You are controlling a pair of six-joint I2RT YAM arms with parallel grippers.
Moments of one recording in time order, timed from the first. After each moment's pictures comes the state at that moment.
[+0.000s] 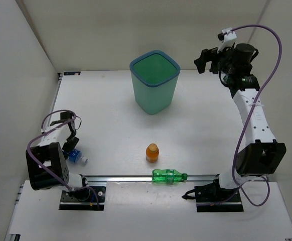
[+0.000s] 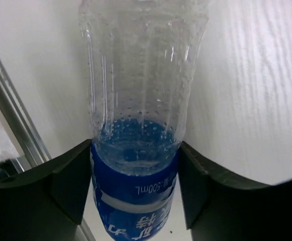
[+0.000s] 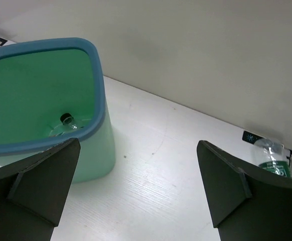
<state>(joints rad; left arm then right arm) 0.21 1.40 0.75 -0.82 -0.54 -0.96 0.02 1.55 1.64 -0.24 -0.41 -0.10</state>
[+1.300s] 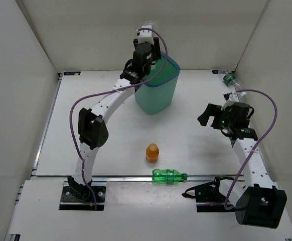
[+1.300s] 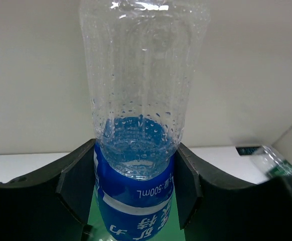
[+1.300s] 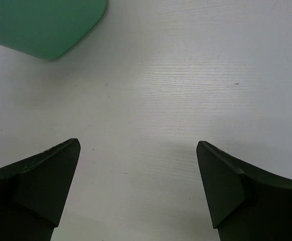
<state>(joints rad) -0.59 2.18 2.22 0.02 -0.46 -0.18 -0.12 1.00 0.74 -0.33 -0.37 0.17</state>
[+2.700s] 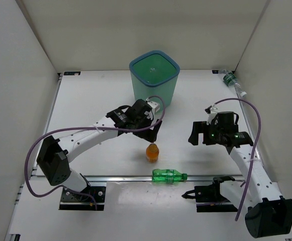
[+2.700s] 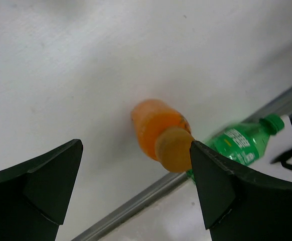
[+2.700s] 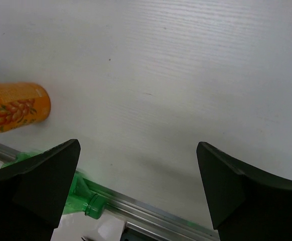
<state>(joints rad) -0.85 1.54 1.29 -0.70 -0.02 -0.33 0.13 0.93 0.75 -0.69 -0.32 0.06</state>
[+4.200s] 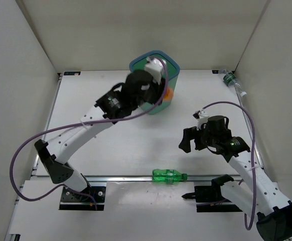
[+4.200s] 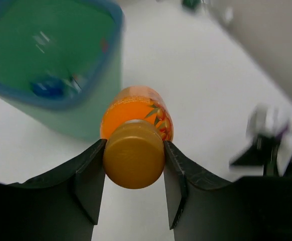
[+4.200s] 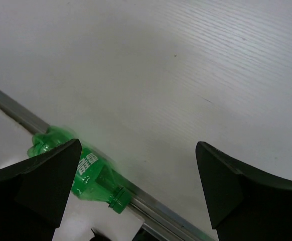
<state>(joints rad) -0.92 1.56 1.74 -0.59 -0.25 -0.19 0.33 0.81 0.68 -0.65 -0.32 0.13</state>
